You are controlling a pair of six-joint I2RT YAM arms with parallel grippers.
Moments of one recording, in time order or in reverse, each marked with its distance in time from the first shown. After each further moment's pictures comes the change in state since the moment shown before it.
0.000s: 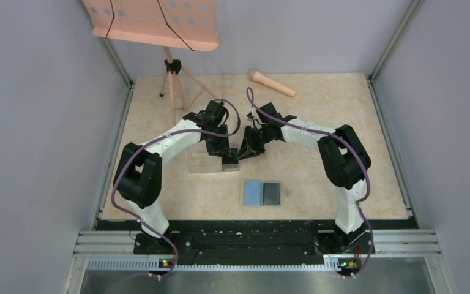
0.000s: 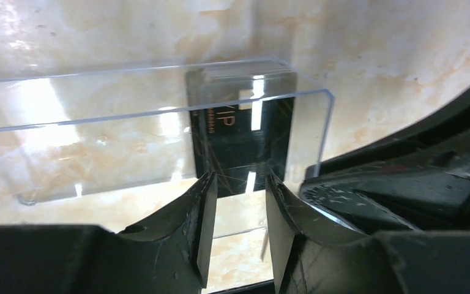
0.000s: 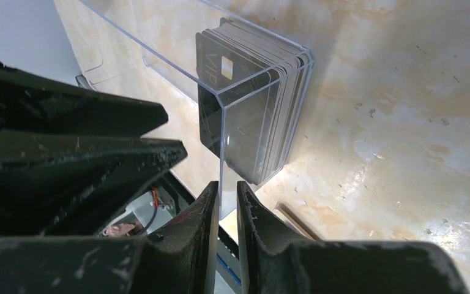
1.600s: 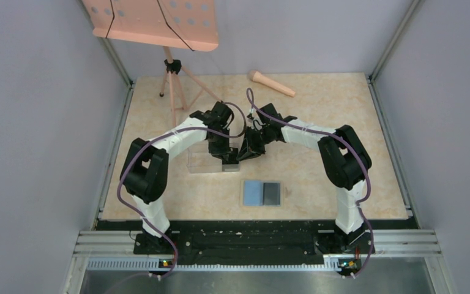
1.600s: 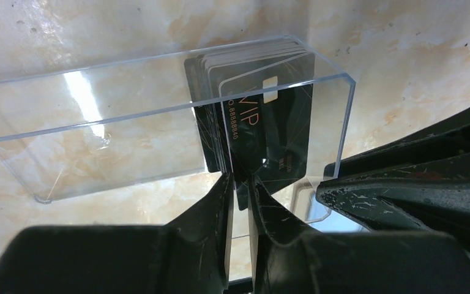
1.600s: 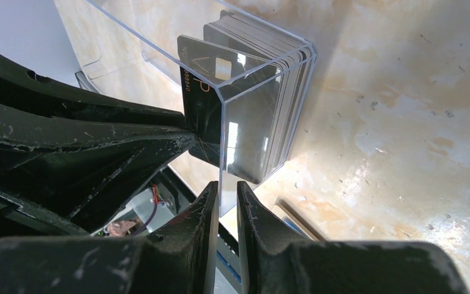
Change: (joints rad) left arm -0.015 0.063 0.043 -0.078 0.003 0.097; right arm 0.001 -0.006 -0.012 0.000 -0.007 -0.001
